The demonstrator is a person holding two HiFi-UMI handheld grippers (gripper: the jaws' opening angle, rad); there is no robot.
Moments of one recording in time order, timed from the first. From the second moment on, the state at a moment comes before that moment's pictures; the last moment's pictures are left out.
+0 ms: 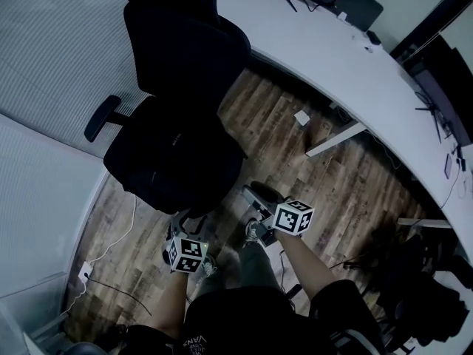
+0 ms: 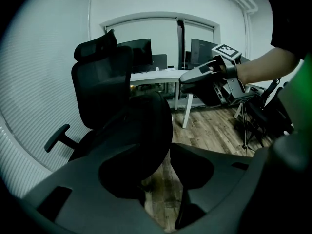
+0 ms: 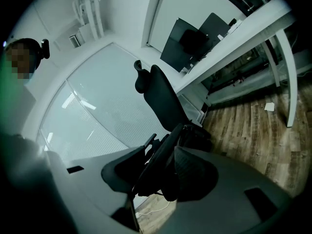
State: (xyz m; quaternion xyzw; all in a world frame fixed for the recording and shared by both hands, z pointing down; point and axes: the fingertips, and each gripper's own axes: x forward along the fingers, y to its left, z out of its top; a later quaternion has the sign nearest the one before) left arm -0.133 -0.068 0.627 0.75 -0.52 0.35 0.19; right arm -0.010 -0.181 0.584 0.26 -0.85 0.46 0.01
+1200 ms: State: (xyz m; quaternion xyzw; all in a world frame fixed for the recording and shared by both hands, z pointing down) left arm -0.149 0.037 0.485 0.81 -0.54 0.23 0.09; right arm -0.024 0.000 0.466 0.41 -0.89 0.20 0.04
